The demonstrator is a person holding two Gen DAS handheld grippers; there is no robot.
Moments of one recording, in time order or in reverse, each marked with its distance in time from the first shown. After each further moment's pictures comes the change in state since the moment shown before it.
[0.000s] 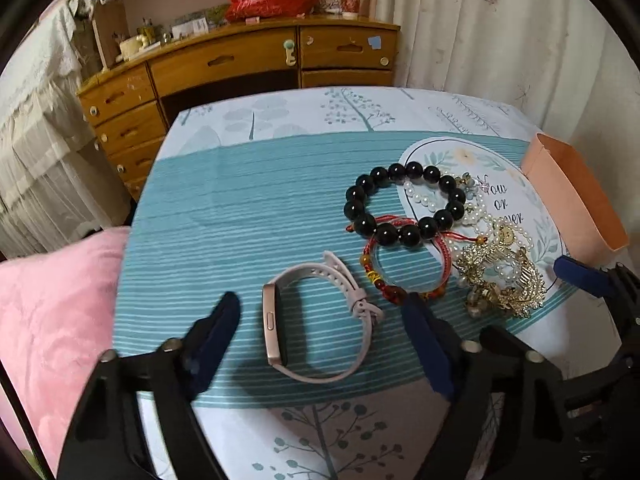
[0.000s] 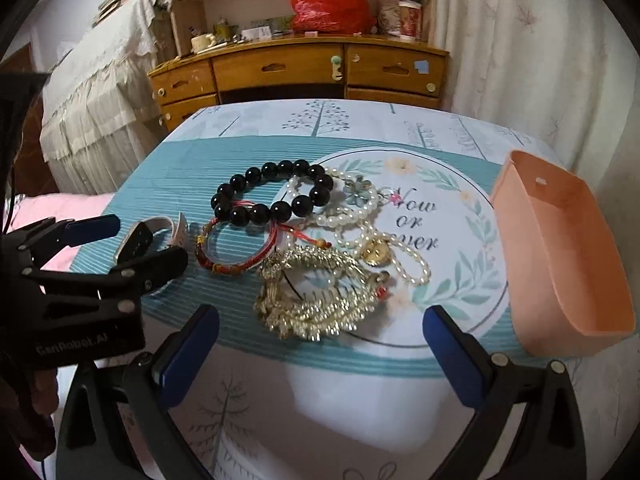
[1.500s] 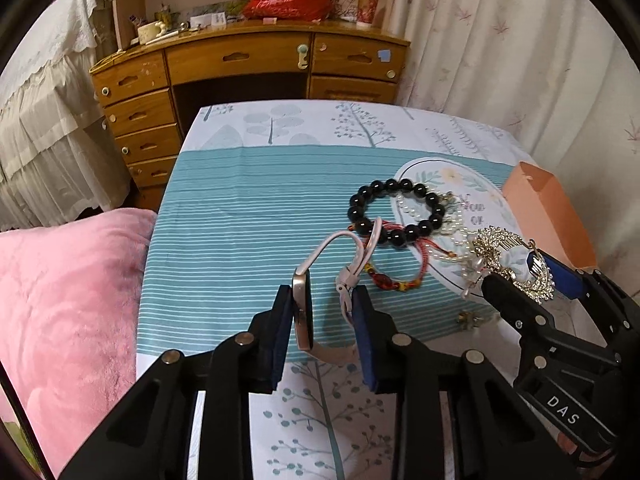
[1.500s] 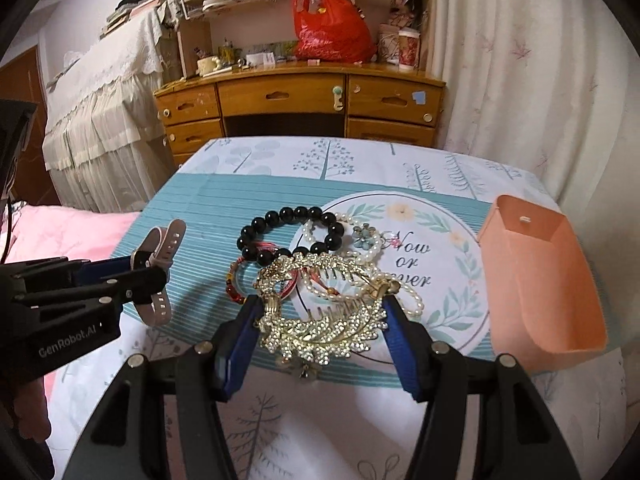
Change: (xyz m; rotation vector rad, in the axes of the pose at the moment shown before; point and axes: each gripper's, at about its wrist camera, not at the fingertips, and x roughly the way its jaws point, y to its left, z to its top) left arm -0.052 0.012 -0.007 -0.072 -0.015 -0.057; right arm -0.038 0.016 0.015 0.009 -0.092 -0.025
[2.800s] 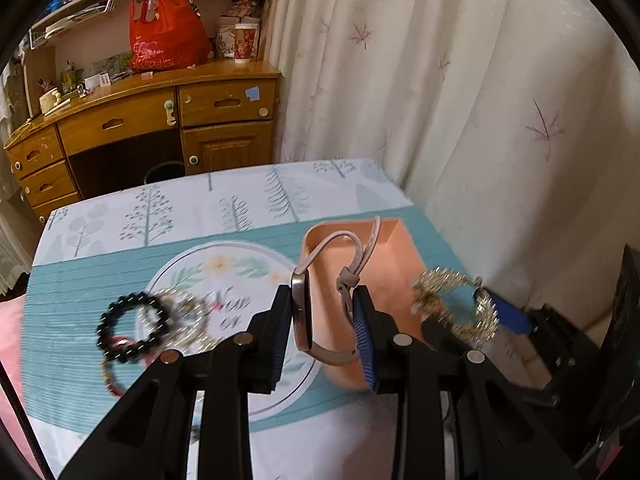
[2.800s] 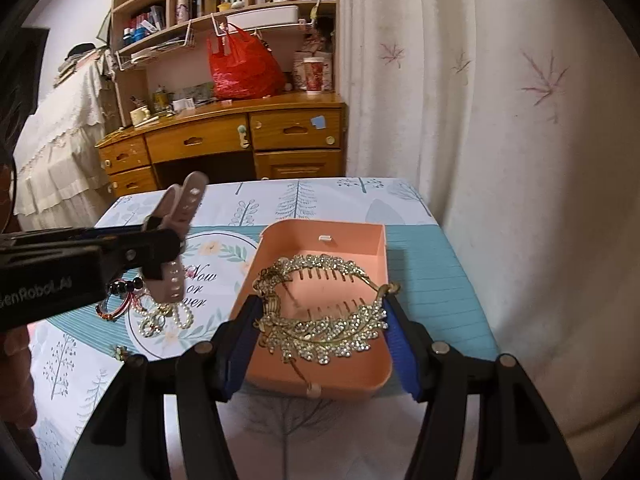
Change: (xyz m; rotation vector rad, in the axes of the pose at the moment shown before) left arm 0.004 -0.239 0.077 0.129 -0.100 -0.211; right arm -0.057 -0.205 -0.002 0.095 -0.097 -0.111
